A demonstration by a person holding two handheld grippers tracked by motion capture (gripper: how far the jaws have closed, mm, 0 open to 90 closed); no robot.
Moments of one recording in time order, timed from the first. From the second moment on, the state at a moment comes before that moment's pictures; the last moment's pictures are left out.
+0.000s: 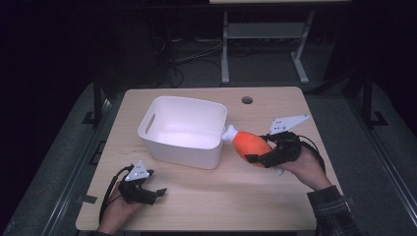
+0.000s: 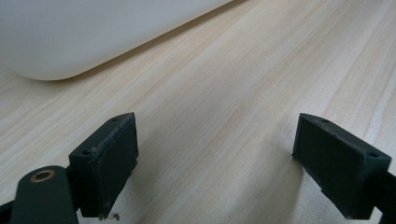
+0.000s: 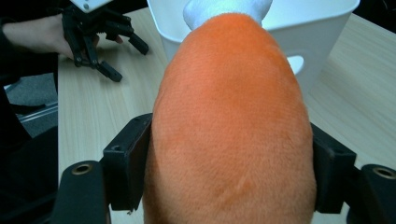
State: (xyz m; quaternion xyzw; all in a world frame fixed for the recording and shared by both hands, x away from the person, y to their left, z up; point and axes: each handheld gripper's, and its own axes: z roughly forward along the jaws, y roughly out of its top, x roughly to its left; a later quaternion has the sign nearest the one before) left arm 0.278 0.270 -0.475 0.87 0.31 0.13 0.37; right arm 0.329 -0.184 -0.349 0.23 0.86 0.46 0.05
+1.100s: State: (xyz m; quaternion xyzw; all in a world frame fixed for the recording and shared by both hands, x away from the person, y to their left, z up) left arm 0.278 0.270 -0.475 0.87 0.31 0.13 0.37; right arm 0.371 -0.133 -0.312 0.17 0.88 0.45 0.03
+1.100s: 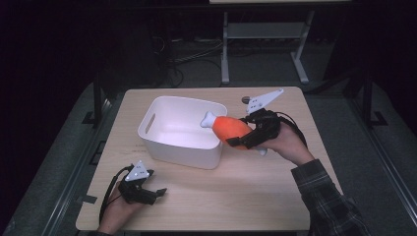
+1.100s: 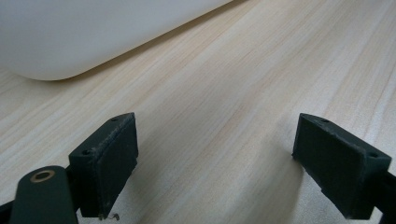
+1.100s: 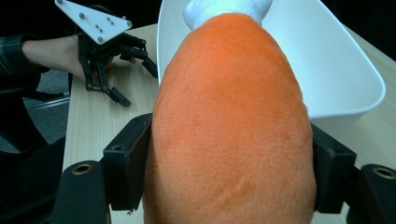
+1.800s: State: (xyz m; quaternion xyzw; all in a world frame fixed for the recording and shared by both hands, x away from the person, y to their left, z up) left arm 0.278 0.270 -0.475 0.87 0.31 0.13 0.37; right arm 0.399 -0.087 -0.296 0.13 0.89 0.44 0.02
